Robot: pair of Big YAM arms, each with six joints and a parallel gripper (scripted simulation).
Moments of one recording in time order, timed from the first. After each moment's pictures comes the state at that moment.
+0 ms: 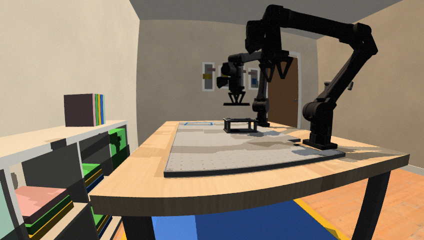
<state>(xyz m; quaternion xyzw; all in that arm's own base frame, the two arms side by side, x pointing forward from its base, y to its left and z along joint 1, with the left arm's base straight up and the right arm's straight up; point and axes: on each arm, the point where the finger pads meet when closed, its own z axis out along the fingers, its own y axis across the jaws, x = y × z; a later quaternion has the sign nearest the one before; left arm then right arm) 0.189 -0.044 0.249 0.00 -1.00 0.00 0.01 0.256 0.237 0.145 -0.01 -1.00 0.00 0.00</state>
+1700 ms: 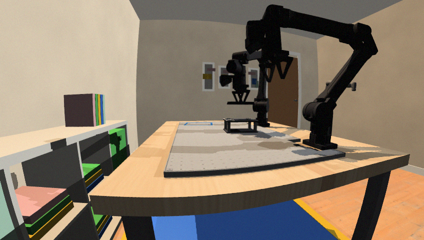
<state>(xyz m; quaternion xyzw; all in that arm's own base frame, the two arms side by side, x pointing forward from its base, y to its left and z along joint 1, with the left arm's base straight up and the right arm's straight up) 0.189 -0.044 0.249 0.00 -1.00 0.00 0.01 0.242 0.266 0.151 -0.01 -1.00 0.00 0.00</state>
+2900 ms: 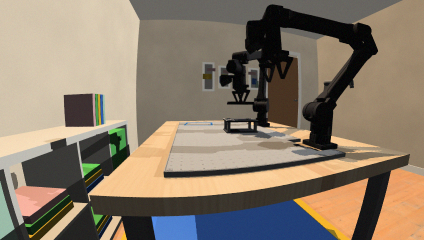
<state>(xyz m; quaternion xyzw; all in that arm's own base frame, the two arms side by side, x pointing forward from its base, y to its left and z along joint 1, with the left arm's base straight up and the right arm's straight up) 0.189 -0.044 0.249 0.00 -1.00 0.00 0.01 0.242 0.266 0.151 -0.01 -1.00 0.00 0.00</state>
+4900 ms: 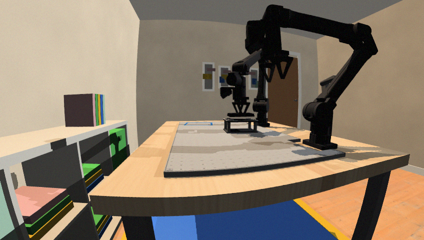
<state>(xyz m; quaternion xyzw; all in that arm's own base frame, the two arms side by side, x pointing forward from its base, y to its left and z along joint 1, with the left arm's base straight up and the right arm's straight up) 0.189 -0.044 0.249 0.00 -1.00 0.00 0.01 0.240 0.264 0.090 -0.01 -1.00 0.01 0.01</state>
